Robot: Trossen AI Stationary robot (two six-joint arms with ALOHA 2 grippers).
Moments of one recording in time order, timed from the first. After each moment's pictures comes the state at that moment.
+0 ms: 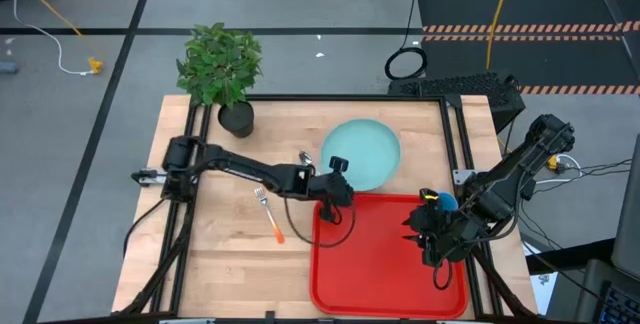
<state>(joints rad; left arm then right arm) -0.11 1.97 1.40 -0.18 -0.29 0.47 0.76 1.15 1.00 -0.88 0.41 0.77</state>
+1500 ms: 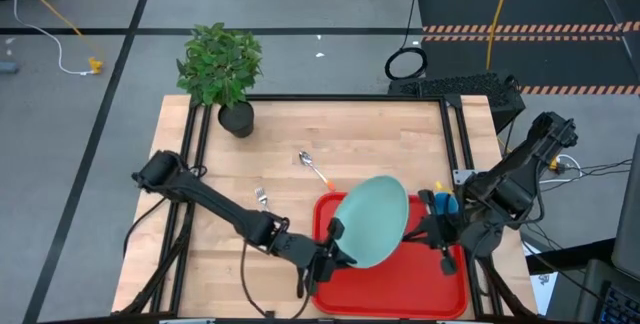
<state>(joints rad) -0.49 1.89 1.40 0.11 -0.22 0.47 0.77 1.08 1.10 -0.70 0.48 0.35</state>
